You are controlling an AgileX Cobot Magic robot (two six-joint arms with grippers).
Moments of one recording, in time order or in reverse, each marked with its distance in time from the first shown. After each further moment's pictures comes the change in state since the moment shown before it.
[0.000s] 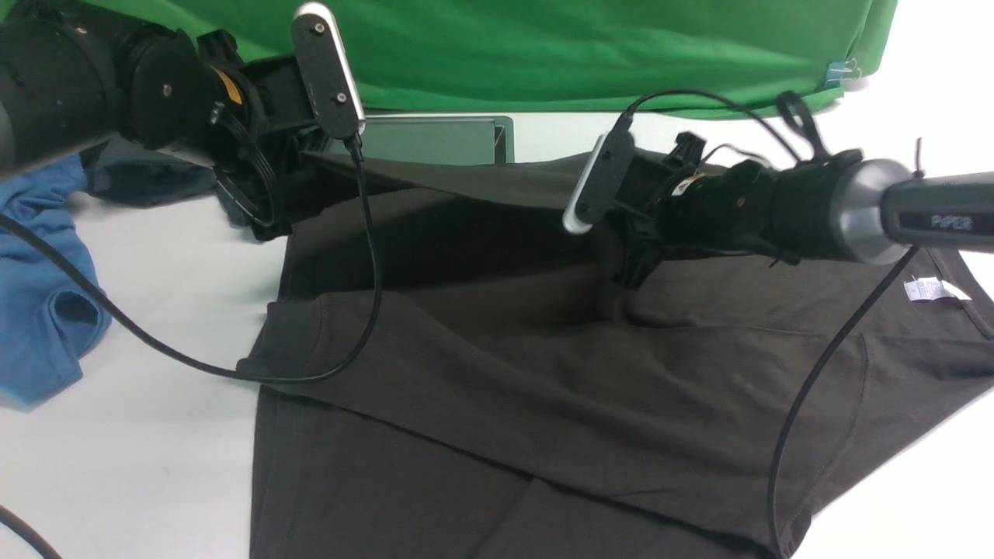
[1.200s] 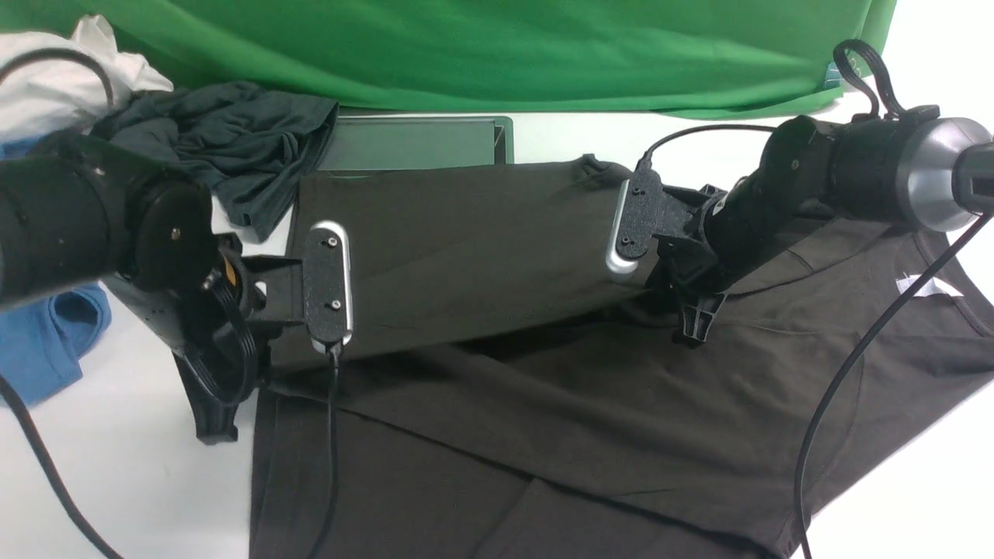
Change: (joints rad) right arm -0.049 -0.076 0.000 -0.186 0.566 0.120; left arm -0.067 -0.102 0.317 -0.002 0.264 0.040
